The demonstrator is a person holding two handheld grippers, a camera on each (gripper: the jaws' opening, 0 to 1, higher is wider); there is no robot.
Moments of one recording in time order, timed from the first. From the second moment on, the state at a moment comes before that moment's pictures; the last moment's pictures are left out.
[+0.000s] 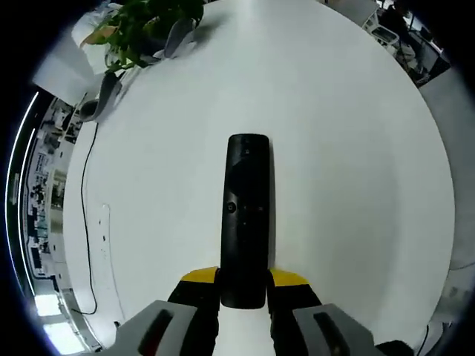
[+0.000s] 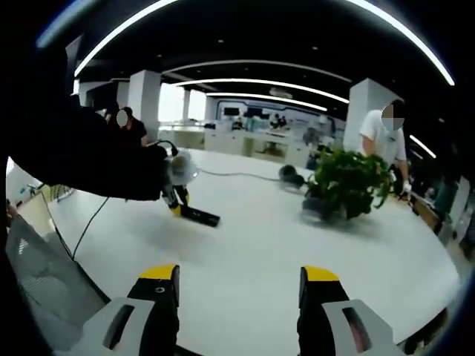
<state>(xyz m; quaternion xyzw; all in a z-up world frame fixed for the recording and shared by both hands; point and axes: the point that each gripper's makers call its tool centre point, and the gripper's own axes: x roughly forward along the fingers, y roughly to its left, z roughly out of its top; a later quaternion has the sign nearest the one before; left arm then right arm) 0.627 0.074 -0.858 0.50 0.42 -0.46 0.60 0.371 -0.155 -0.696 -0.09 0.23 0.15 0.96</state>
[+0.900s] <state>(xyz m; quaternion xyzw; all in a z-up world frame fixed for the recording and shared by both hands) 0.657 0.078 -0.857 0.49 0.38 -0.42 0.66 0.371 -0.157 -0.697 -0.10 0.23 0.15 0.96</state>
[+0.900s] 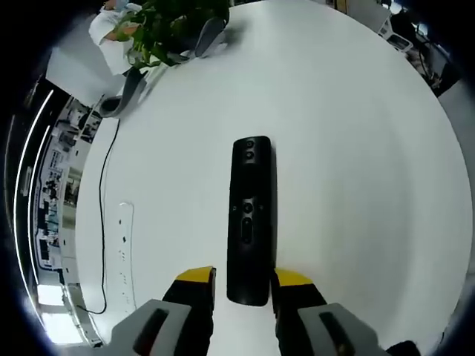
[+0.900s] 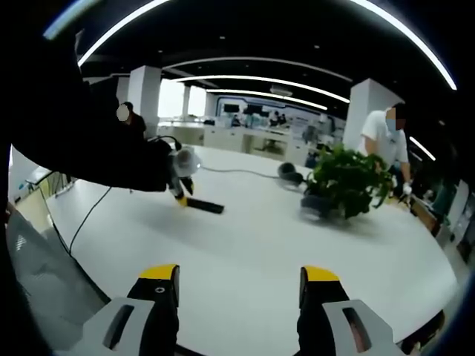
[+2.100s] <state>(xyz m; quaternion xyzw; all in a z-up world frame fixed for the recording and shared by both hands) 0.581 0.118 -0.741 0.13 0.24 -0.21 0.94 0.373 -0.156 -0.676 -0.07 0.19 0.15 0.97</state>
